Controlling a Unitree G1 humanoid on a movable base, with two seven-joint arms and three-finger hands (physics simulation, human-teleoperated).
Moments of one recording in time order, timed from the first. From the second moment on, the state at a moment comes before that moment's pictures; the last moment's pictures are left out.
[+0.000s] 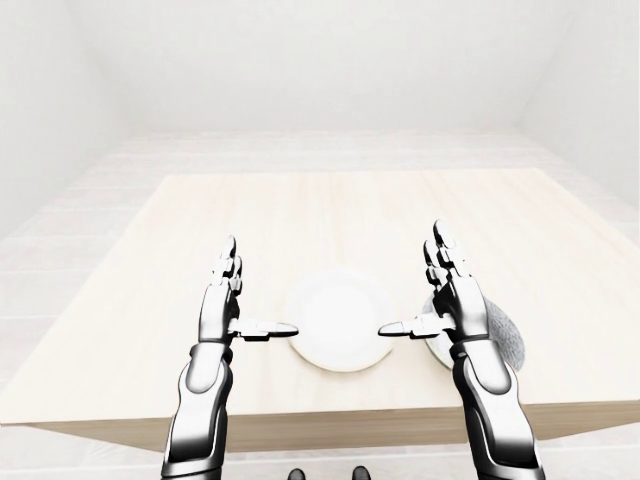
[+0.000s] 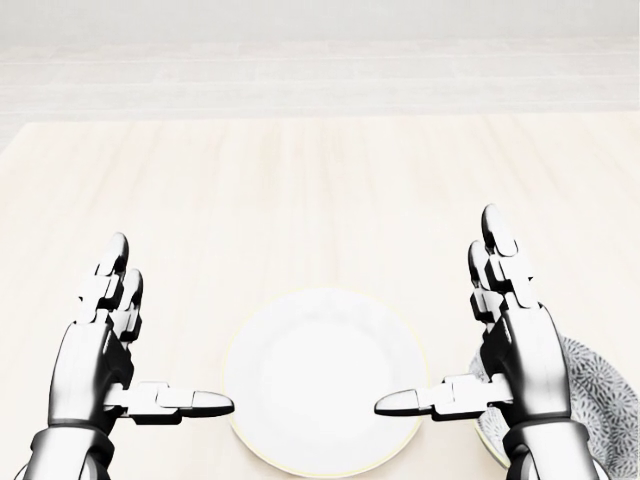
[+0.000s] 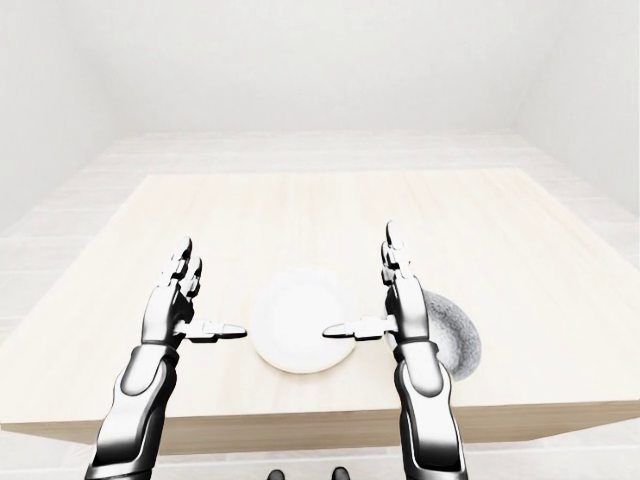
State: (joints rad) left arm 0.02 0.04 0.07 -0.17 0.02 0.09 -0.08; right arm 0.07 -0.03 -0.06 -0.34 -0.02 0.09 0.11
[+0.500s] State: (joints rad) left arm 0.02 0.04 0.09 -0.17 0.01 0.09 -0.09; right arm 0.10 -0.04 -0.08 -0.44 -0.05 0.09 0.12
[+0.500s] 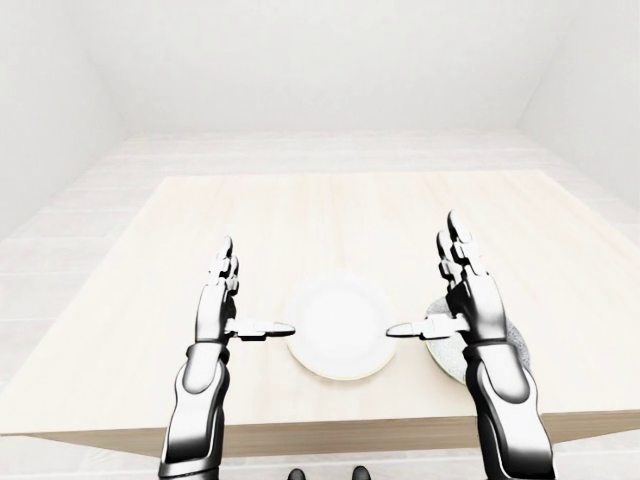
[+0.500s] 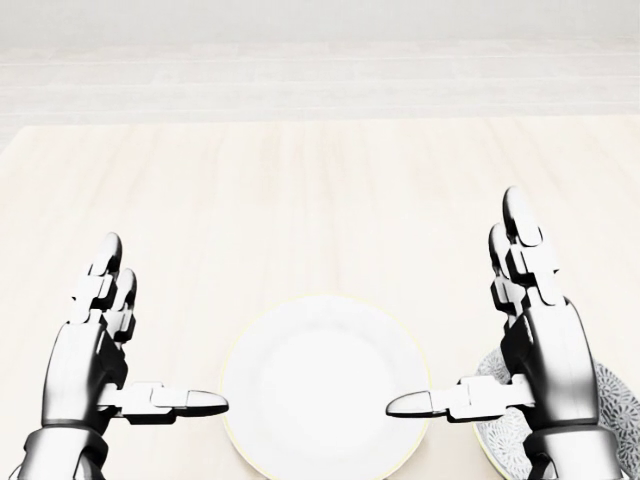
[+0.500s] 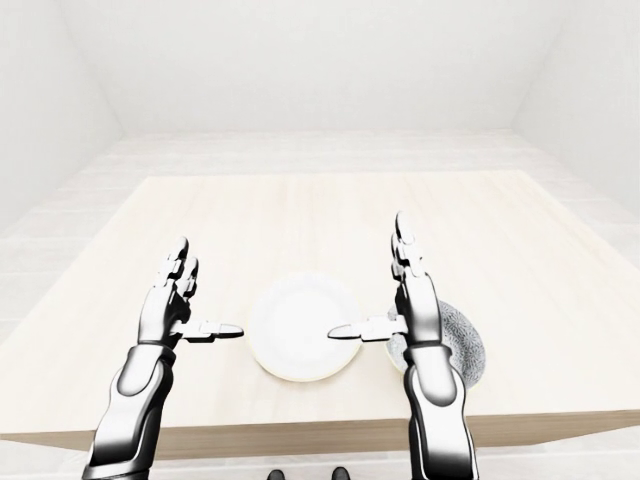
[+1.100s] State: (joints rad) left arm 0.01 0.05 0.11 -0.17 0.01 0.09 -0.10; right arm 0.24 -0.04 -0.28 -0.76 -0.34 0.09 0.31
